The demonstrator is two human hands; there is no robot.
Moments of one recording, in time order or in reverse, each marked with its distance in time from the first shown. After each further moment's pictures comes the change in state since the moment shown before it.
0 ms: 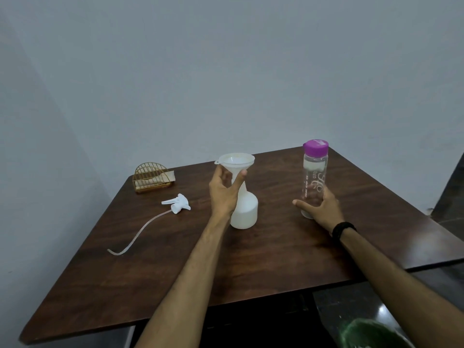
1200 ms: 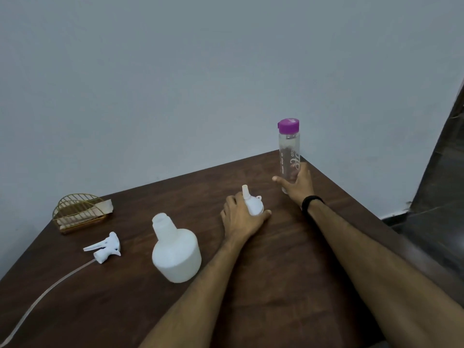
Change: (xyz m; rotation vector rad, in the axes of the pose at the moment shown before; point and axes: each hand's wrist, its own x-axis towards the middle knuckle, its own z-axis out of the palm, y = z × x) left_hand 0.041 -0.116 0.182 0.973 -0.283 -0.101; right_hand 0.182 0.055 -0.041 0.003 0.147 0.058
